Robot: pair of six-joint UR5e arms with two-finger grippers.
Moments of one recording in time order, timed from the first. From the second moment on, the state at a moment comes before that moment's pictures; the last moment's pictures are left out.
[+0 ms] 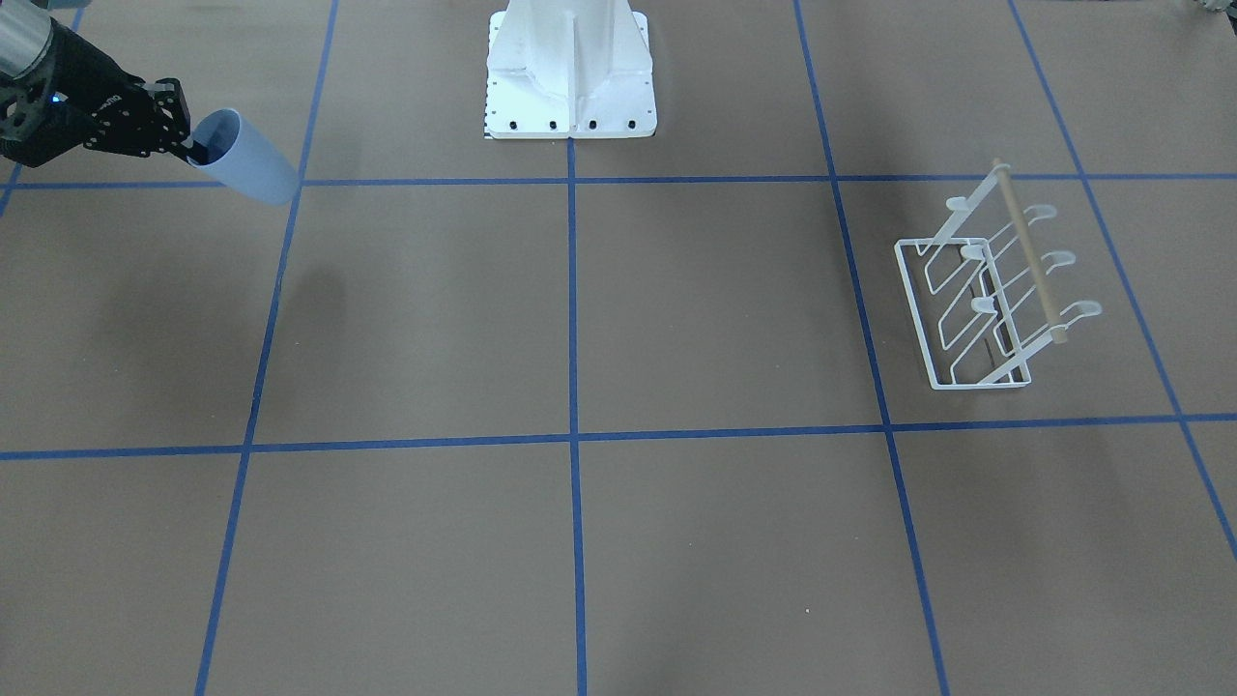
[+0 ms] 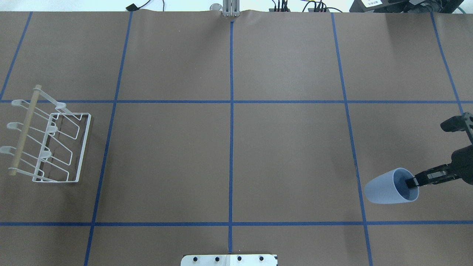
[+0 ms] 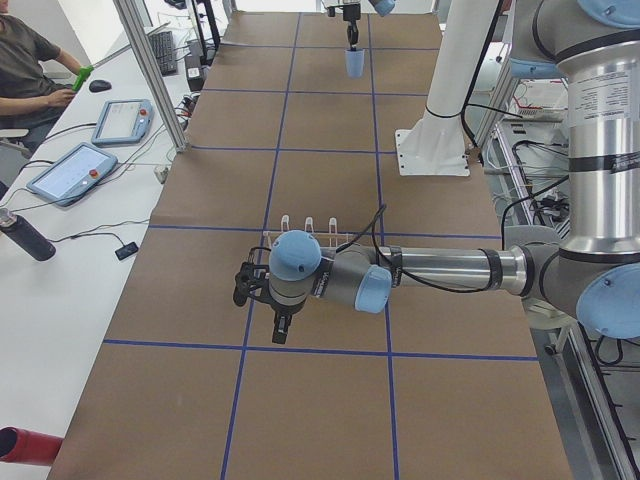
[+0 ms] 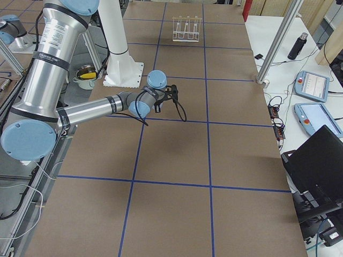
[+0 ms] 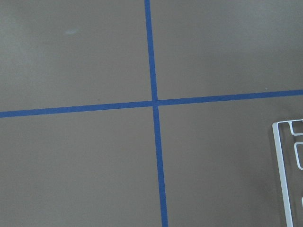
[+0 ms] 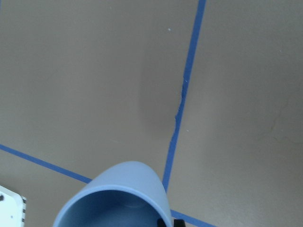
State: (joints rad) left arm -1.57 -1.47 -1.70 -1.85 -2.49 -0.15; right arm 0.88 -1.80 2.09 -0.91 2.42 0.96
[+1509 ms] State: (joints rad) left arm -1.28 -1.77 -1.69 -2.54 -2.47 -1.04; right arm 0.72 -1.28 1.85 -0.37 2.23 1.78
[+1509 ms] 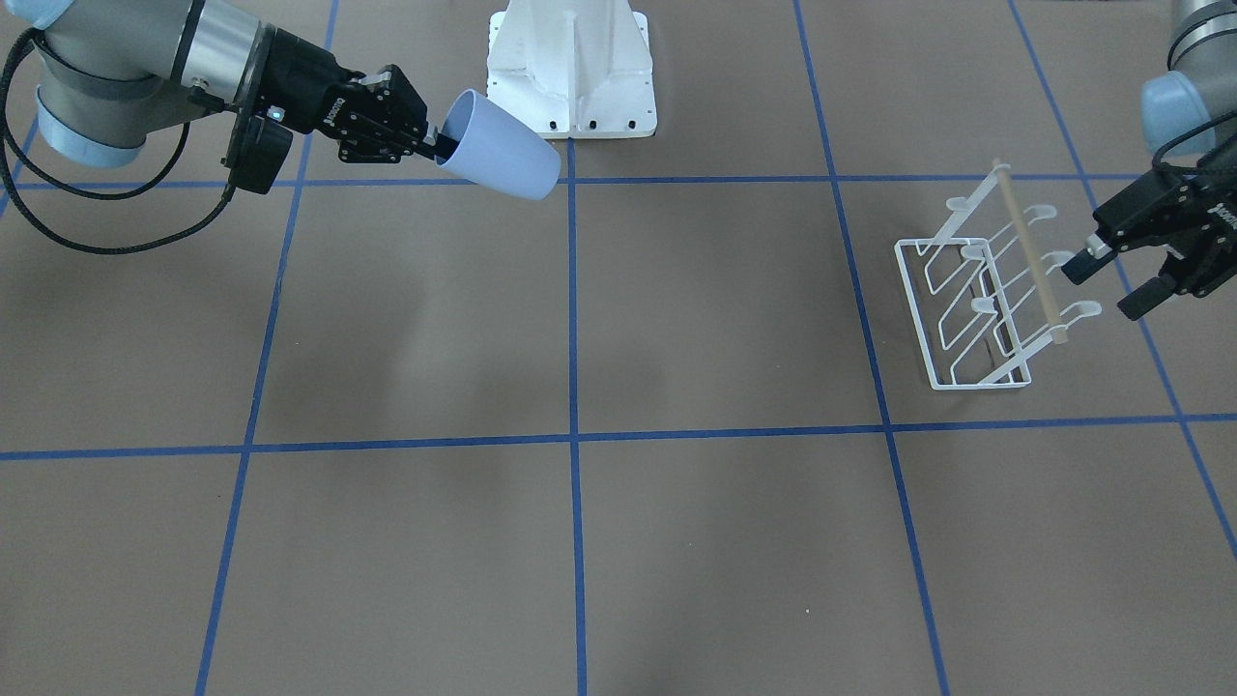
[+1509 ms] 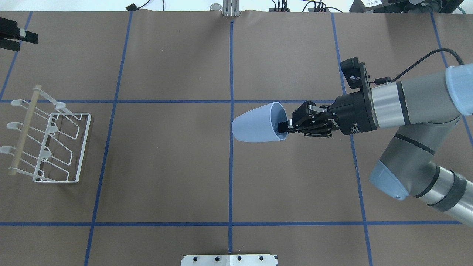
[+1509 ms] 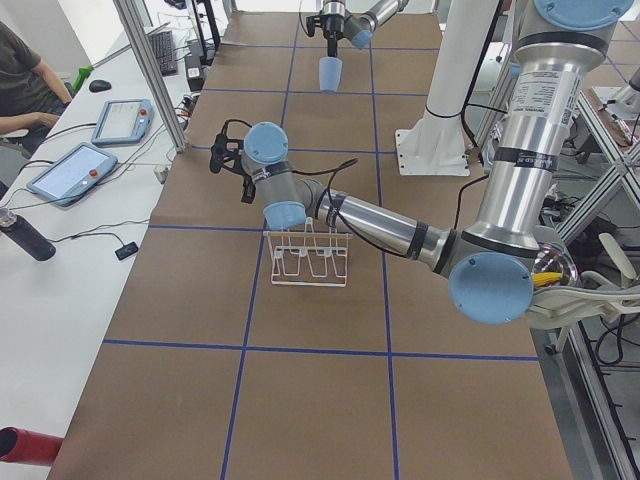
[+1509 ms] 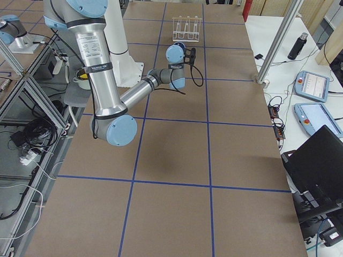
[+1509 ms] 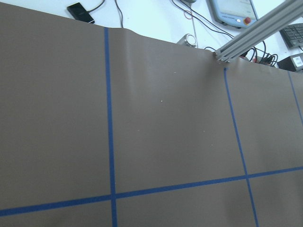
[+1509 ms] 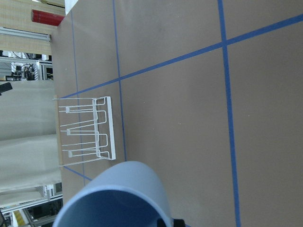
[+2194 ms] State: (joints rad) left arm -1.06 -1.92 -1.65 -2.95 -2.37 -1.73; right arm 0.64 -1.19 1.85 -0.27 2.11 1.96
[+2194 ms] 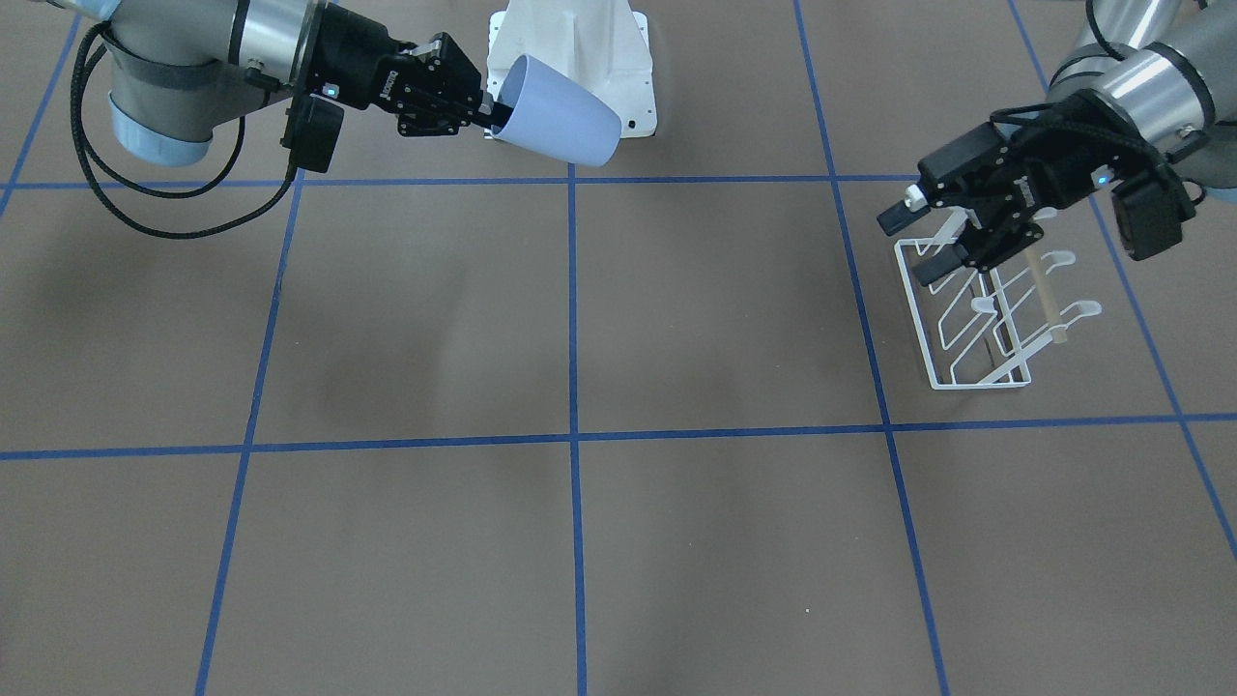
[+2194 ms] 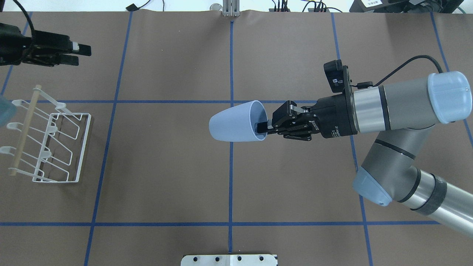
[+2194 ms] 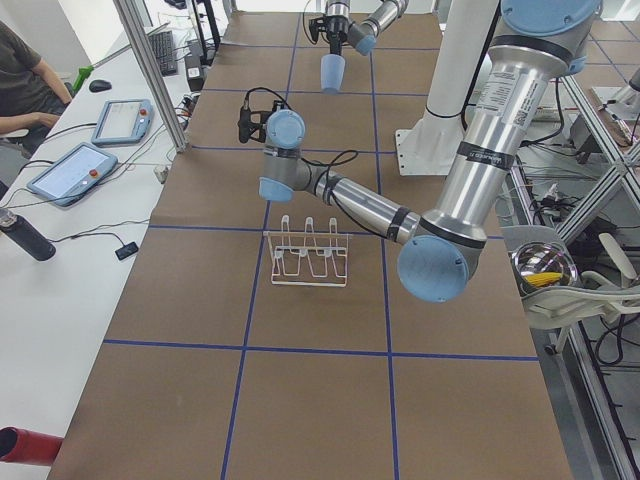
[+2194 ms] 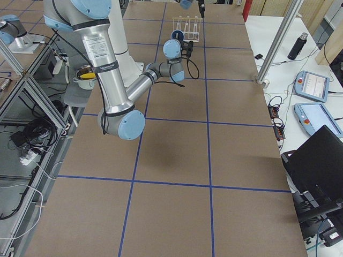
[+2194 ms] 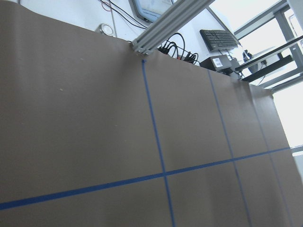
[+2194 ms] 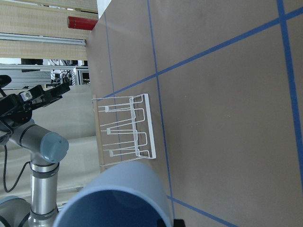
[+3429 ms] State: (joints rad) left arm -0.93 -2.01 -1.67 -3.32 -2.27 -2.31; right arm 0.53 -1.09 1.85 -0.14 1.91 2.22
